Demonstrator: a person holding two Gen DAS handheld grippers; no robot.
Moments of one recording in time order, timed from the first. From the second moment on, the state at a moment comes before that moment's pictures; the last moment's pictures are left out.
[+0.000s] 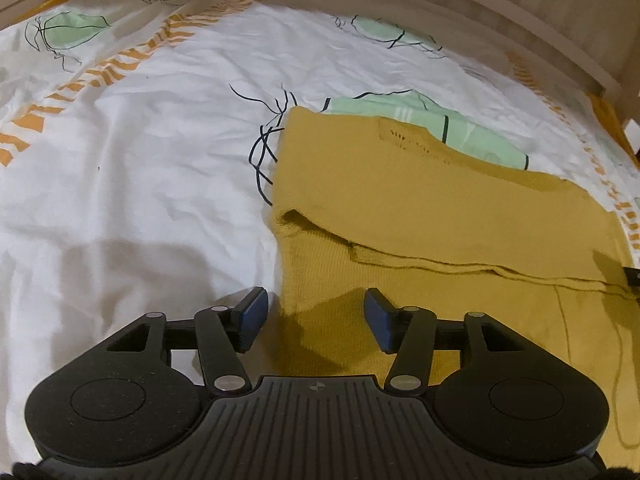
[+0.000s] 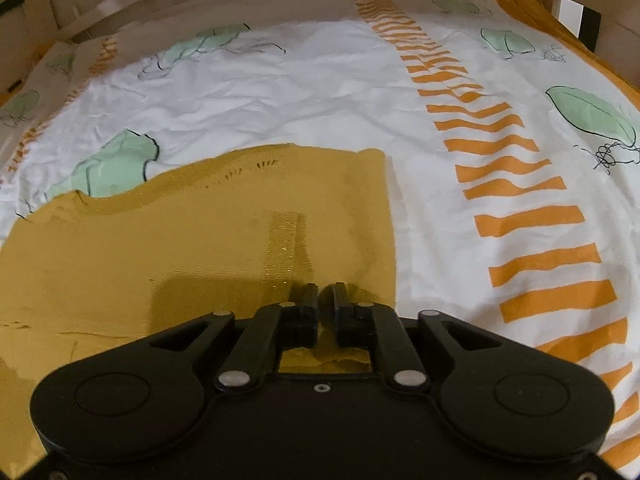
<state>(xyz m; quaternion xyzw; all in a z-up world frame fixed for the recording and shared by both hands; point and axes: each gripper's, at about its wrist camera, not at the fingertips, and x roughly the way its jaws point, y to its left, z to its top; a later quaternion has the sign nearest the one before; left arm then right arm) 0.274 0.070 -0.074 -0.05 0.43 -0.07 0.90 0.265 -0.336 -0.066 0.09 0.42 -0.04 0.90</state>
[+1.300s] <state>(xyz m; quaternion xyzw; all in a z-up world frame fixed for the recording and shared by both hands) 0.087 0.131 -0.058 -0.06 0.51 -0.11 0.85 0.009 -0.345 -0.057 0.25 0.47 0.03 0.84</state>
